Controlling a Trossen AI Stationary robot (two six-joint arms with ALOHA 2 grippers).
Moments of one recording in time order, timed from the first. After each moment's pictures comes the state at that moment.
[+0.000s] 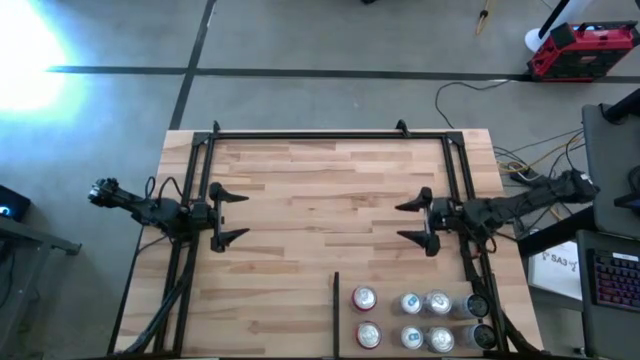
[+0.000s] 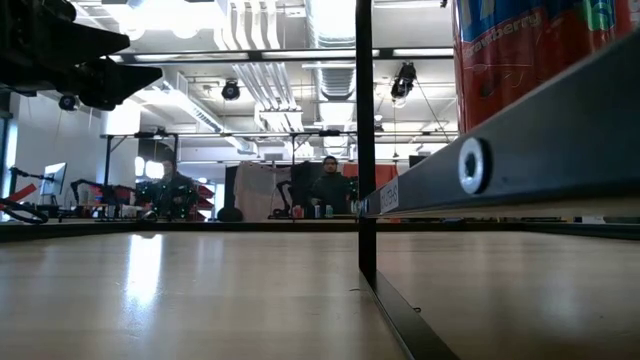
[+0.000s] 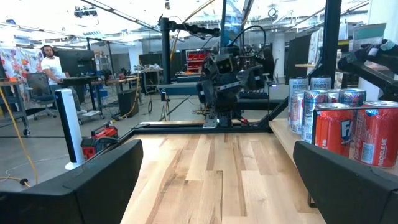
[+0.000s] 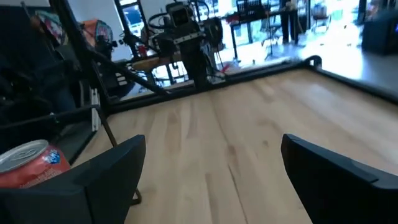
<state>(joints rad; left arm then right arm) -0.38 0.03 0.02 0.16 -0.49 0.11 0.26 0.44 0.11 0.29 0.27 0.24</state>
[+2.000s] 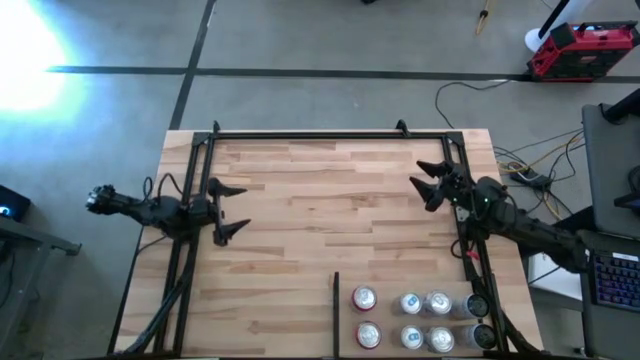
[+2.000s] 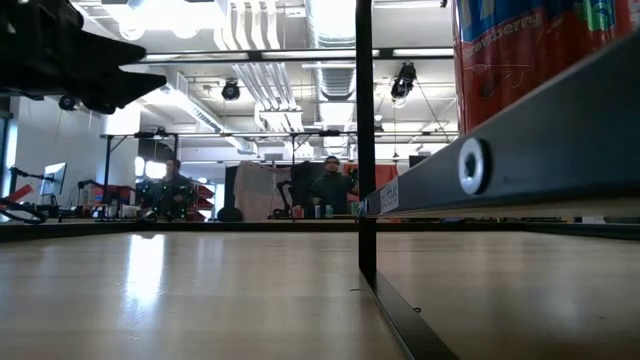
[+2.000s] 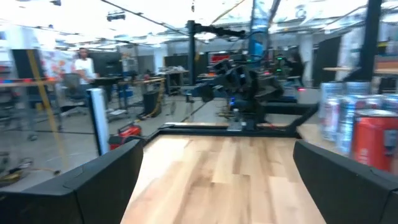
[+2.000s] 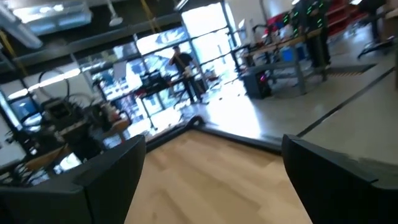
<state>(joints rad) -0.28 0.00 0.01 0.15 -0.49 0.11 -0.48 0.05 0.01 0.16 0.03 0.34</state>
